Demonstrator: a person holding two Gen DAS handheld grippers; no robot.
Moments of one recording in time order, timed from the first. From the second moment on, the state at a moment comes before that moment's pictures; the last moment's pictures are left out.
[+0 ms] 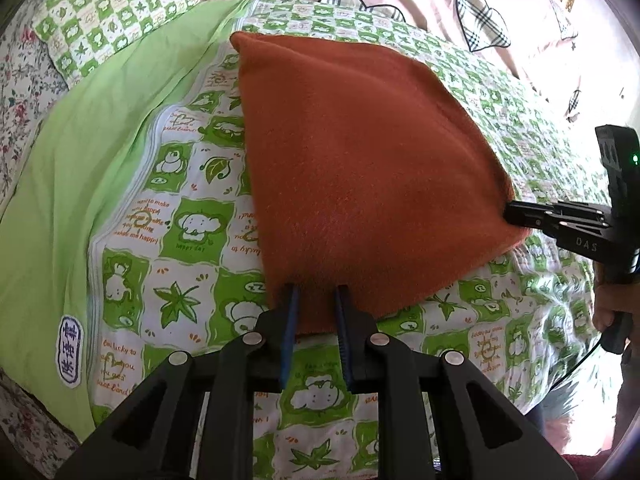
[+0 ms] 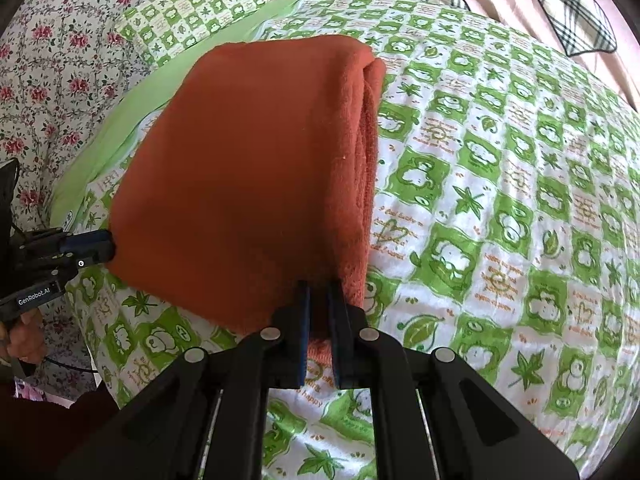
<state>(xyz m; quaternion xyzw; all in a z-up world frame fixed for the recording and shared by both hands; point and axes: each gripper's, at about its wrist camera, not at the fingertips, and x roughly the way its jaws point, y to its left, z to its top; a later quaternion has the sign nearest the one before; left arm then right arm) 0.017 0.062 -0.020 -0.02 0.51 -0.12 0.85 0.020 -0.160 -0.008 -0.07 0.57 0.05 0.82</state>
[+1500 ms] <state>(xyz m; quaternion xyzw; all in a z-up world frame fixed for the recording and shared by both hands) -0.020 0.065 0.000 0.02 0.51 -0.04 0.86 -0.039 -0.109 0.010 -0.04 0.56 0.05 0.83</state>
